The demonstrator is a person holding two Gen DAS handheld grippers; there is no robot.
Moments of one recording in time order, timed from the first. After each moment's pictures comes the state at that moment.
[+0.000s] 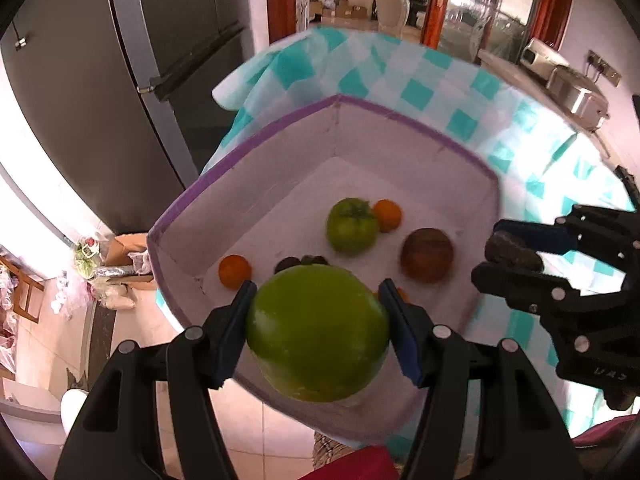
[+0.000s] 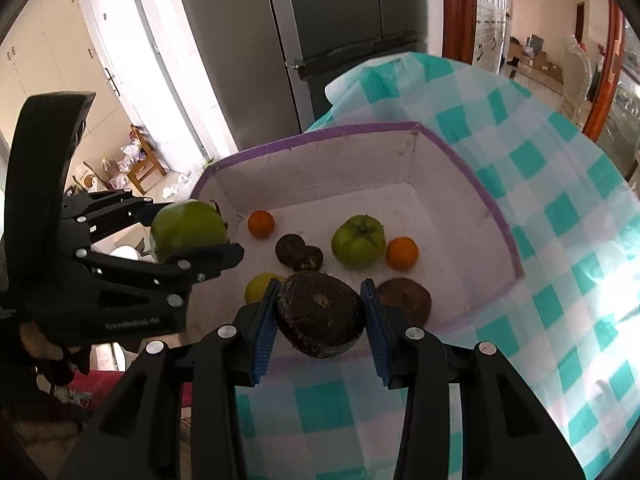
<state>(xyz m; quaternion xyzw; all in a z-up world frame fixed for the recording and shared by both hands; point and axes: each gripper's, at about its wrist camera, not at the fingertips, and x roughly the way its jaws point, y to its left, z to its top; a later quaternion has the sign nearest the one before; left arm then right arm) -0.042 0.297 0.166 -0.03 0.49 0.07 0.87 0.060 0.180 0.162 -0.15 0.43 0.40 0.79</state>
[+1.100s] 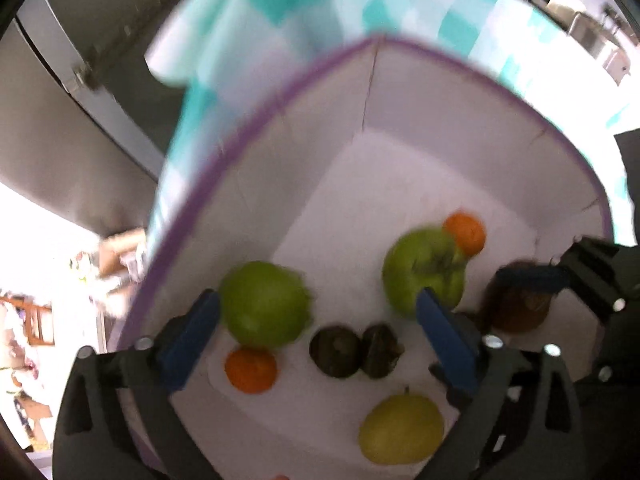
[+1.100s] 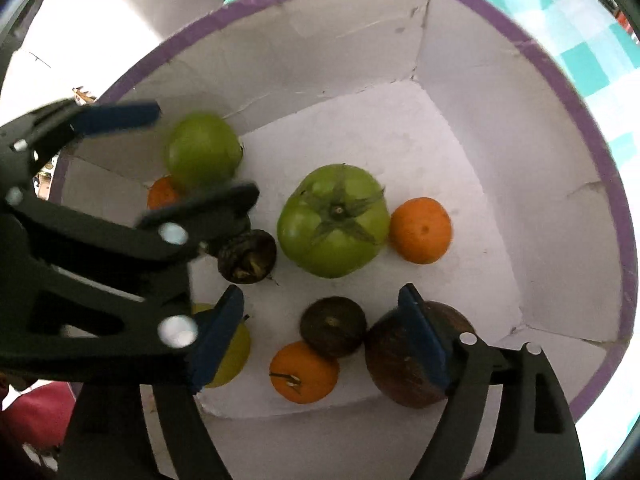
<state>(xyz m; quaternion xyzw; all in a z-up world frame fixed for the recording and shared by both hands) 0.078 0.354 0.098 0.02 0.57 0.03 0.82 0.151 0.236 0.059 -0.18 0.61 0.31 0.71</state>
